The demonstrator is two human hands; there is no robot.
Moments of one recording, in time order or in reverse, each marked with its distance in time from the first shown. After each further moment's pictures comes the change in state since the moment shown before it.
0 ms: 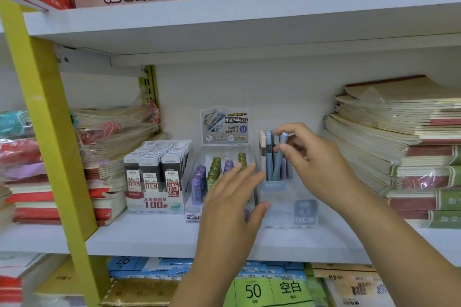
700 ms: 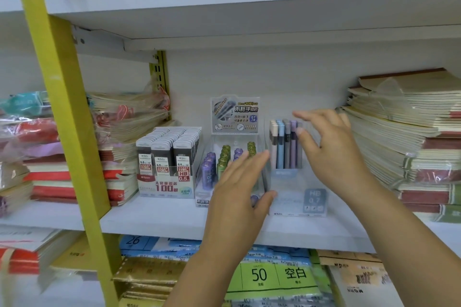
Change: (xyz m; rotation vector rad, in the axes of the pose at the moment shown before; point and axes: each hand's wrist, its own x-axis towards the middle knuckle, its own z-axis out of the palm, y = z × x) left_hand -0.004 -0.003 -0.001 -0.090 0.056 0.014; right_hand 0.005 0.005 0.005 -0.206 0.157 0.016
